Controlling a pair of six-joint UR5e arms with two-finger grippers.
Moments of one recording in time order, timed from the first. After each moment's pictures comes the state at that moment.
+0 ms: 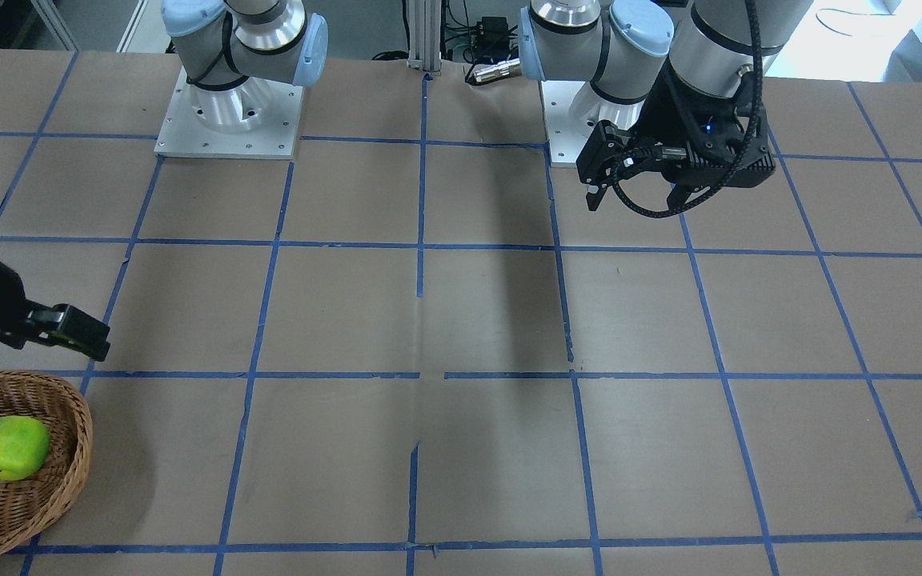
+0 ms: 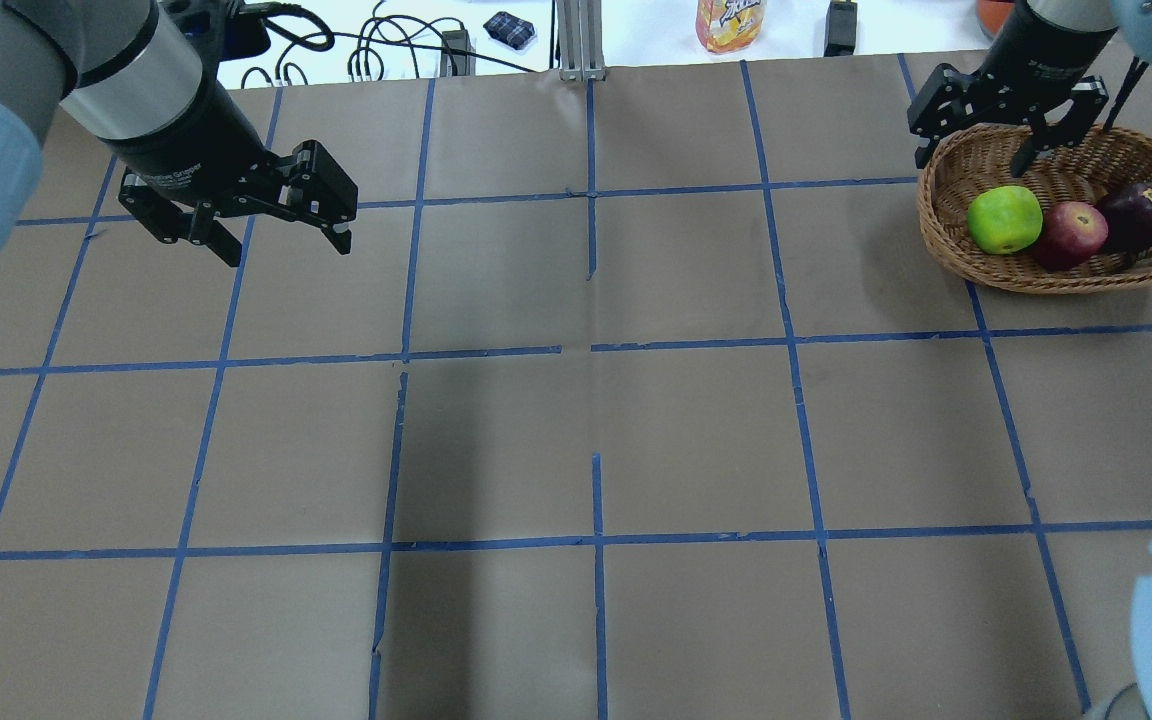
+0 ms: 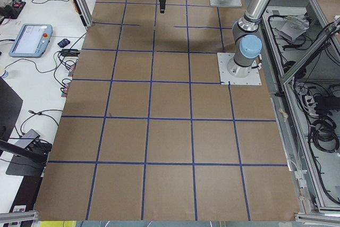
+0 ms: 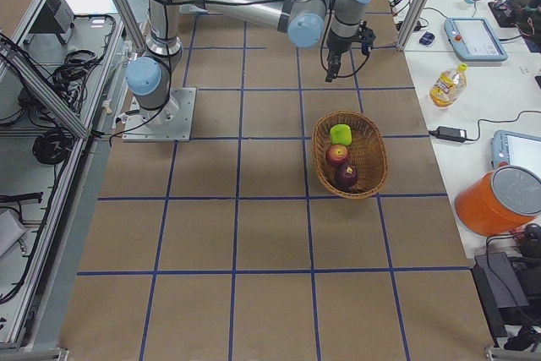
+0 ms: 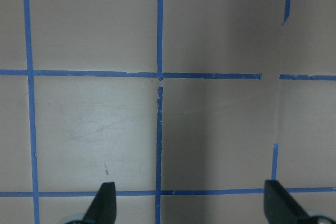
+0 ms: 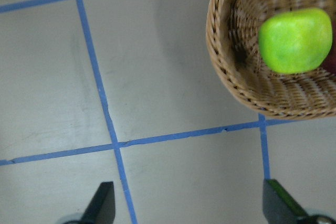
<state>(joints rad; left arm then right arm) -1.56 -1.54 -1.59 -1.55 1.51 -0.02 1.36 -1.28 1.40 -1.60 -1.54 -0.04</state>
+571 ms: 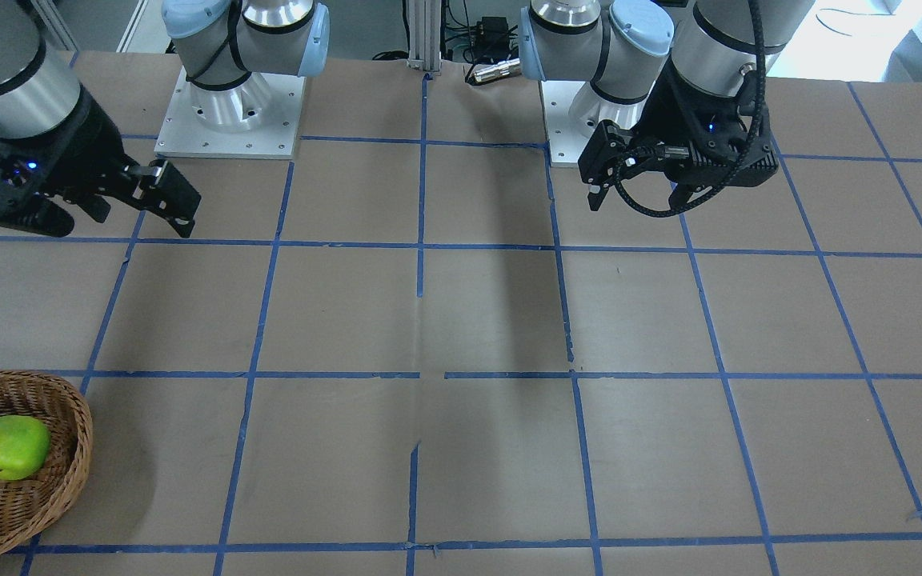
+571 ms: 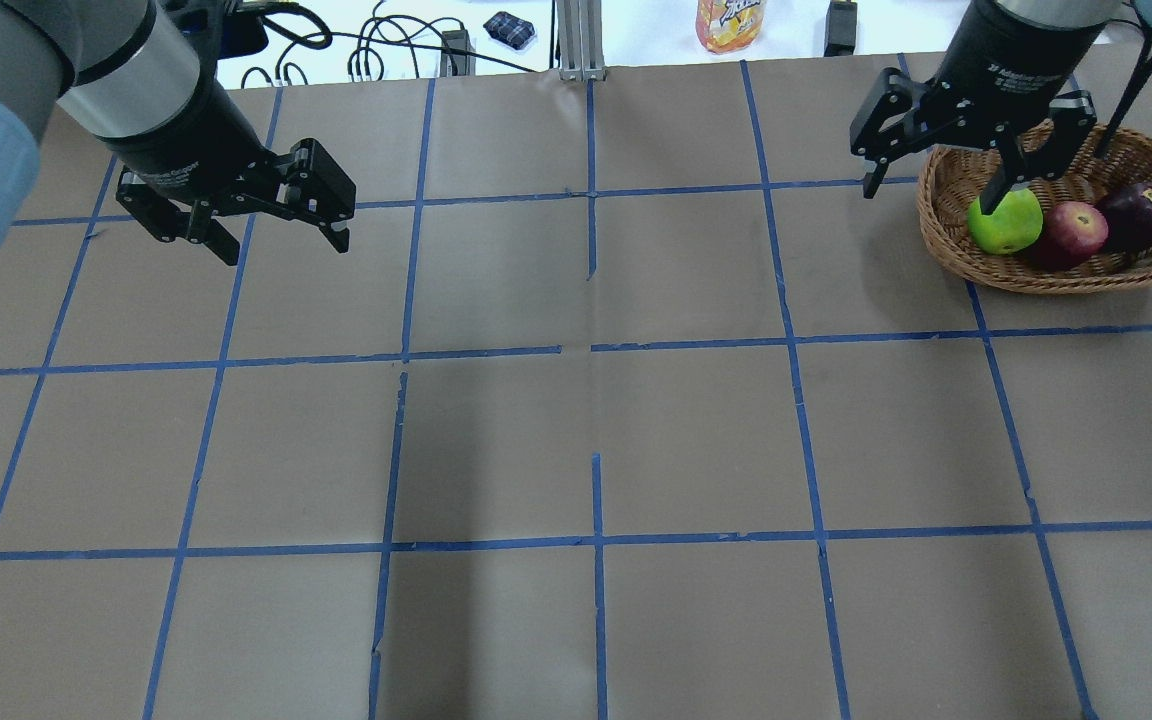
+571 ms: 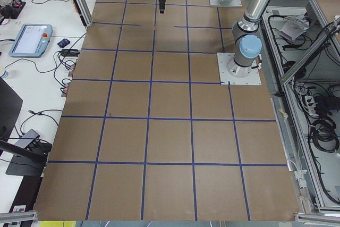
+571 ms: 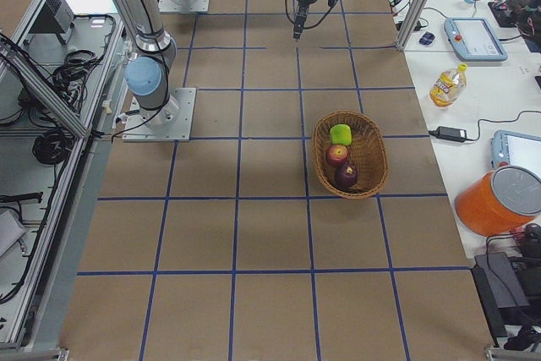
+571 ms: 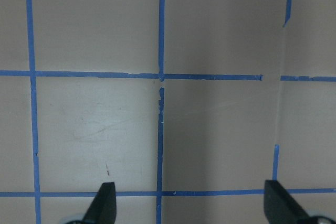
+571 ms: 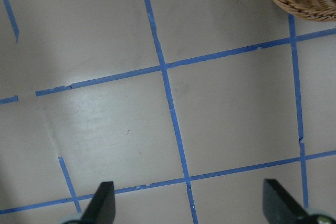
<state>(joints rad) -1.56 -1.54 -1.59 -1.55 1.51 -0.02 1.51 -1.49 1.46 -1.45 -1.54 0.13</state>
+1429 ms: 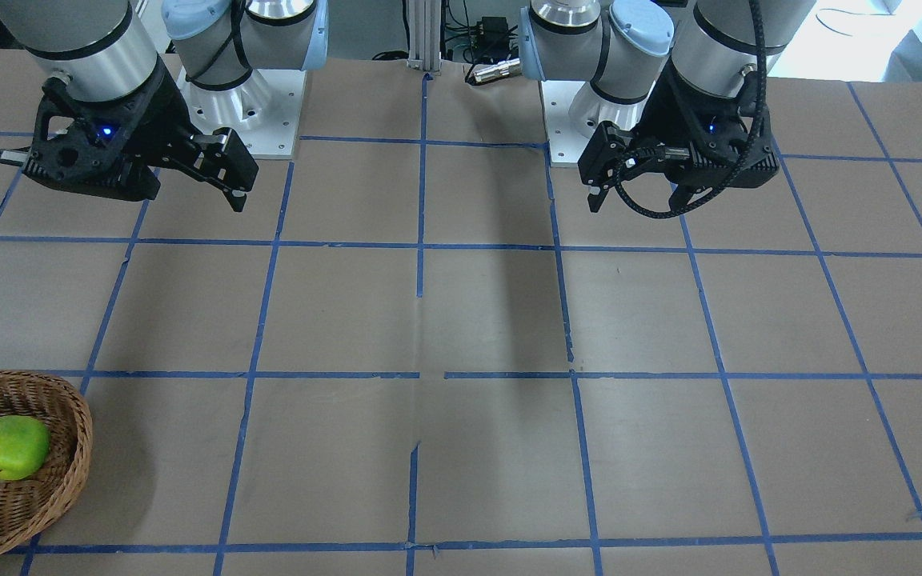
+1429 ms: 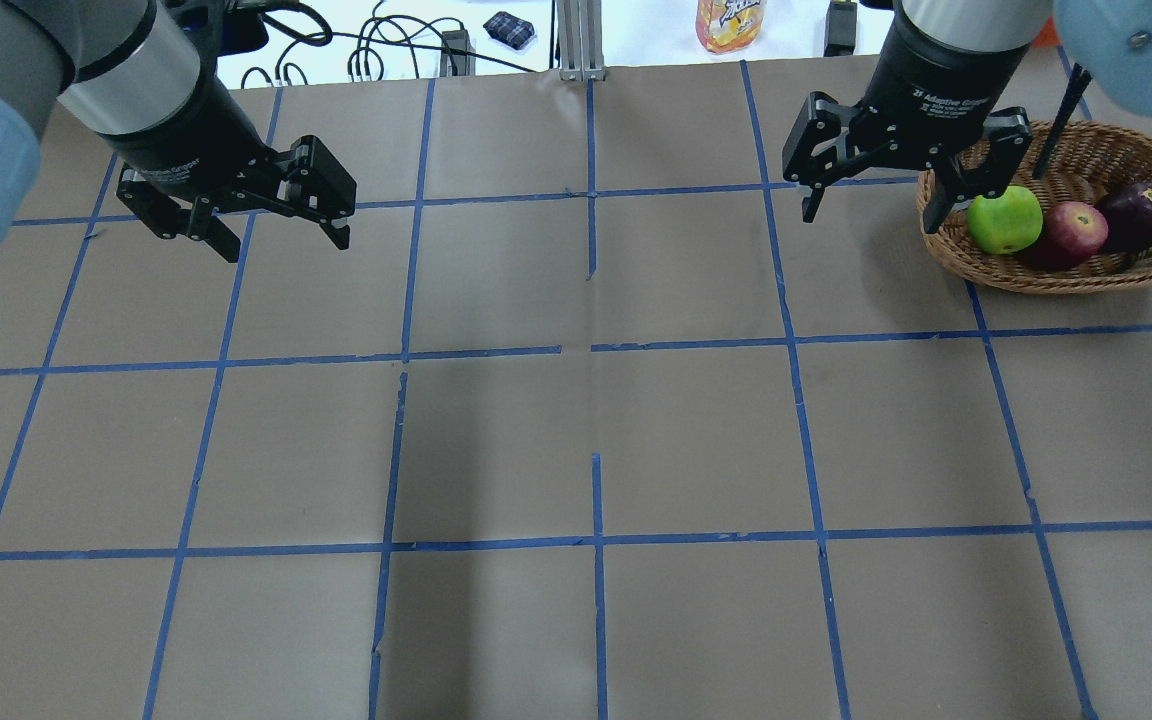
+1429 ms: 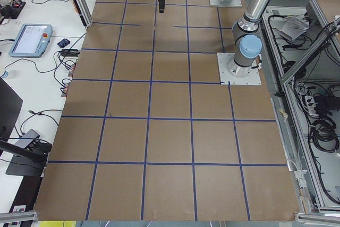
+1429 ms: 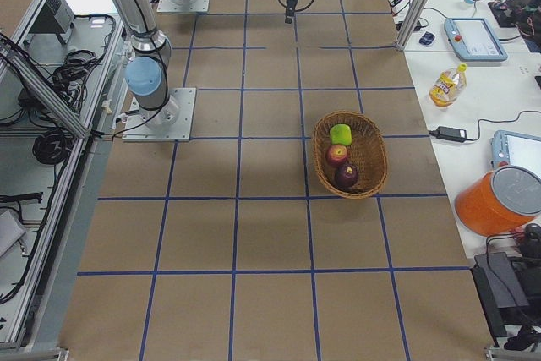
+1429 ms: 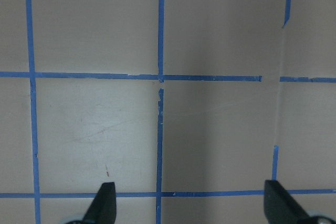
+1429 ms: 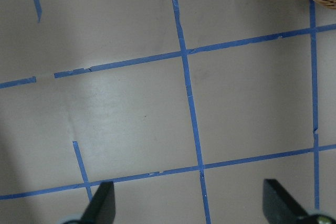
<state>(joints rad) -1.56 -1.55 -1.59 -1.54 1.50 -0.02 1.58 -1.52 1.47 -1.44 -1.54 0.18</state>
